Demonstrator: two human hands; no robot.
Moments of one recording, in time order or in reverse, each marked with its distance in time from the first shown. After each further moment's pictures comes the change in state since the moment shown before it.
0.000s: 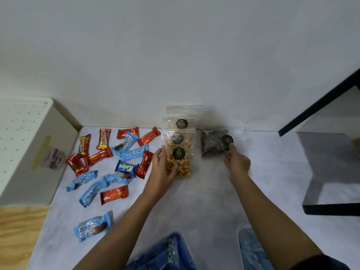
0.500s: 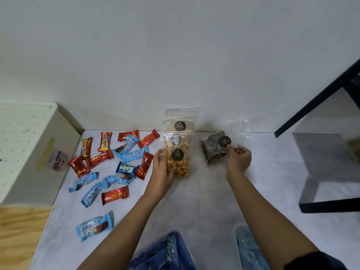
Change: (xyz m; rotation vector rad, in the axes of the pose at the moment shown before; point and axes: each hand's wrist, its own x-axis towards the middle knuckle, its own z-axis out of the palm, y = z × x) left_hand -0.002 0.003 0.003 0.020 0.017 0.051; right_hand -0.015 -0.016 0.002 0.030 0.125 -0.223
